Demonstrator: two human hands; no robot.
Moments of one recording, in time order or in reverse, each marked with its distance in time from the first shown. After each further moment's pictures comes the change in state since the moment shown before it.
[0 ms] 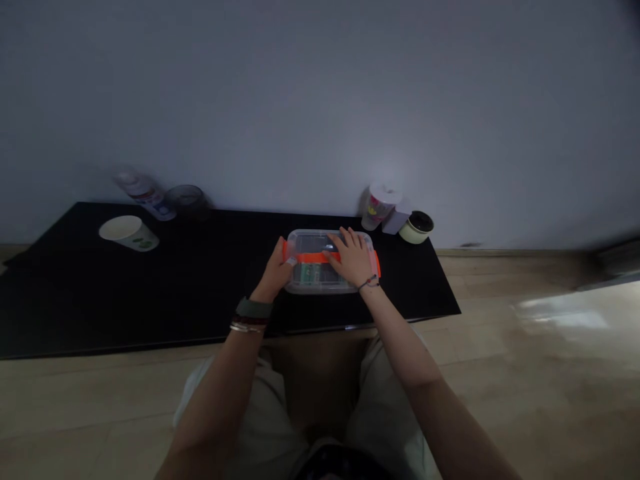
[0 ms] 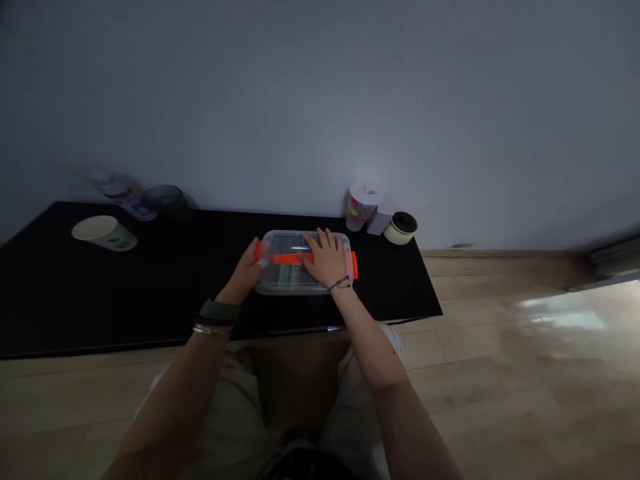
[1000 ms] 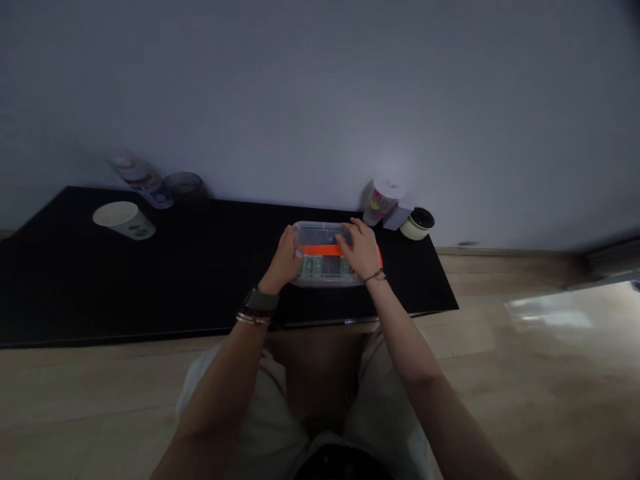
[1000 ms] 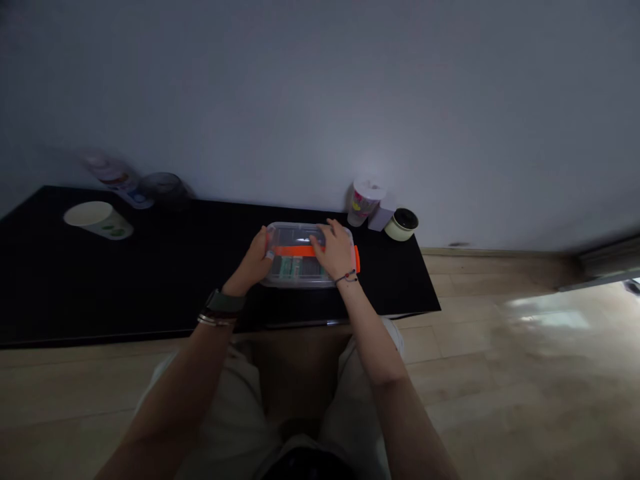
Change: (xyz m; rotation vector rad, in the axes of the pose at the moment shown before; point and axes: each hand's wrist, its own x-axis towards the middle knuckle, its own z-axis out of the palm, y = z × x) left_hand 0.022 -0.031 0.002 0.303 -0.121 0.406; right_hand 0.002 0.013 -0.004 0.147 0.171 0.056
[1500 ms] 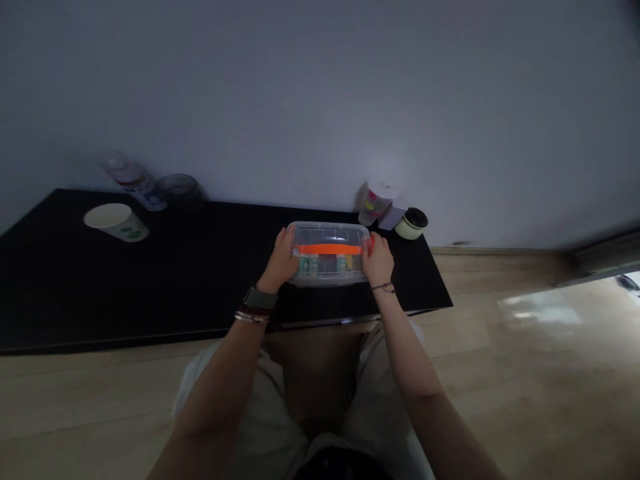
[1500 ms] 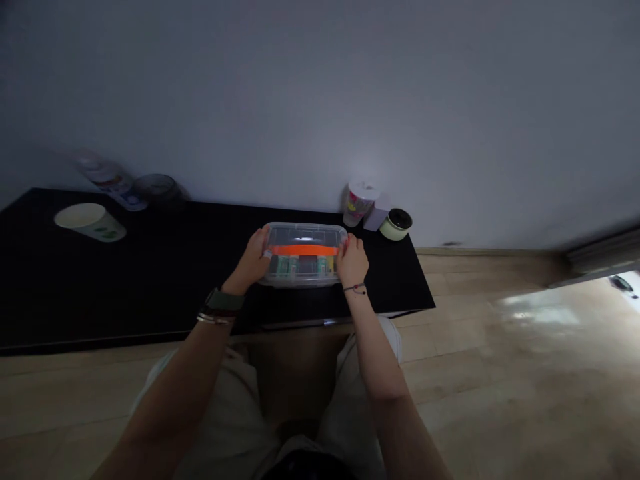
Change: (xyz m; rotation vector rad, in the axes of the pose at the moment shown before) left_hand 0.001 0.021 0.002 0.014 0.006 -0.095; right_hand -0.029 0.028 -0.013 -0.038 0.024 0.446
